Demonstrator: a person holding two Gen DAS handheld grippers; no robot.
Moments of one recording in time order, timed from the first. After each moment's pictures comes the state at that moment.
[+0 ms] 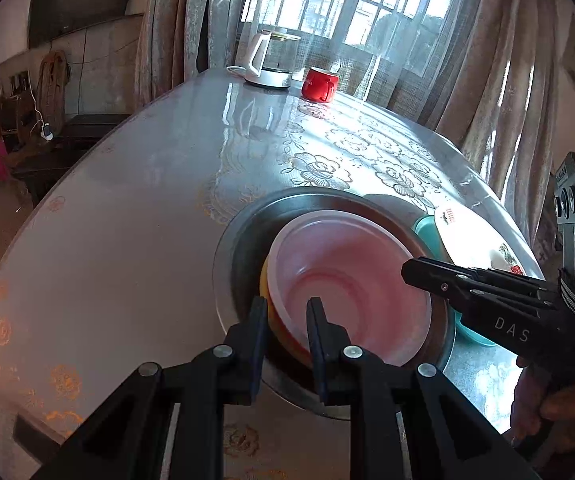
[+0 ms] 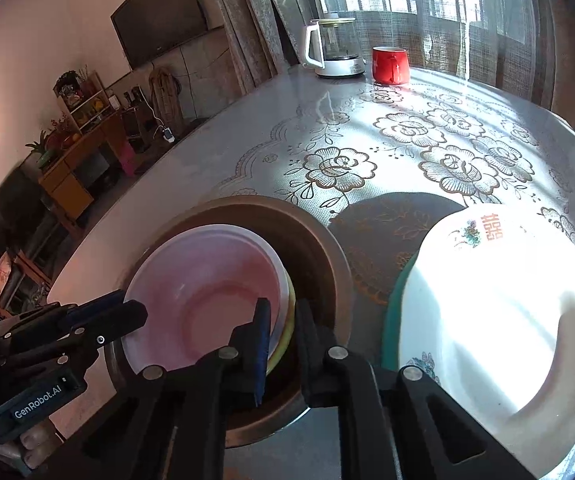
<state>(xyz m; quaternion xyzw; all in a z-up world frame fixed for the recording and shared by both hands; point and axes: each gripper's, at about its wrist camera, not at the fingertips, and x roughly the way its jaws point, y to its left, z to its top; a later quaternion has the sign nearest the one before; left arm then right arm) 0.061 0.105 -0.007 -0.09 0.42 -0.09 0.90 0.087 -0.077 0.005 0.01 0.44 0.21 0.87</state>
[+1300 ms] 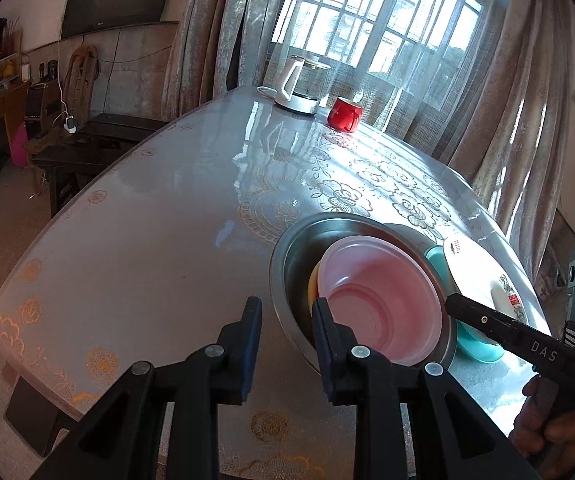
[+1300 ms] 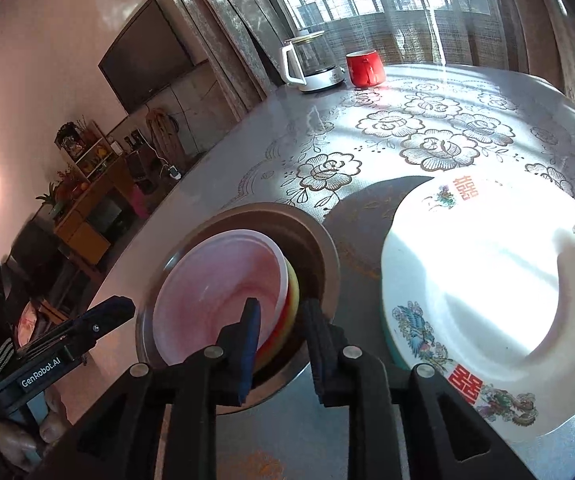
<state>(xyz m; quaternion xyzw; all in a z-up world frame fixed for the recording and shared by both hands) 0.038 0.139 0.003 -0.13 0.38 -0.05 0.91 0.061 -0.107 0.010 0.11 0.42 0.21 0.88</state>
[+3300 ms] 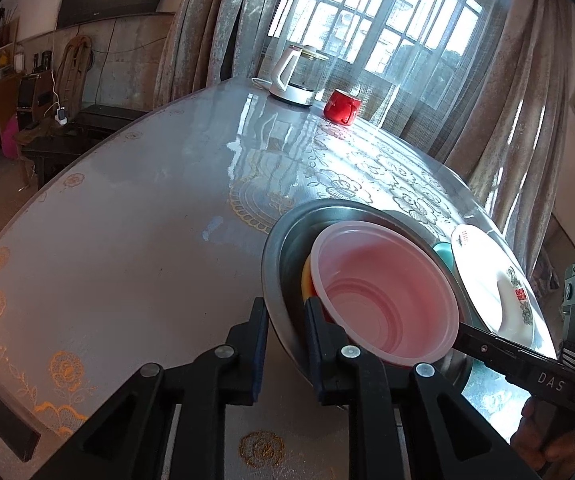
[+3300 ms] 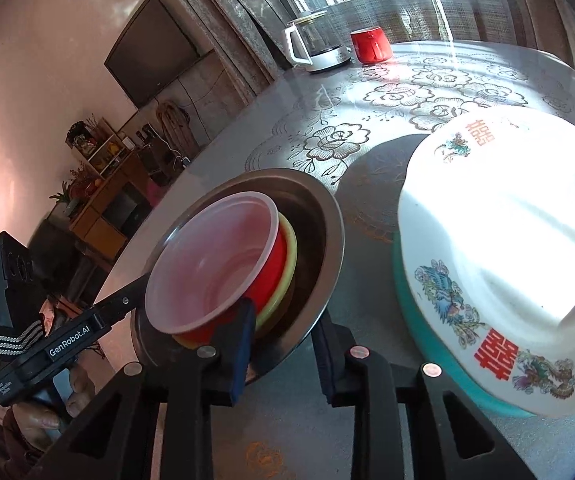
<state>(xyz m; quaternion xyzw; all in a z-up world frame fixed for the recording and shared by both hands) 0.053 0.133 -0.026 -0.14 0.38 -0.07 0.91 0.054 -0.111 -0.016 0.13 0.43 0.24 0.86</state>
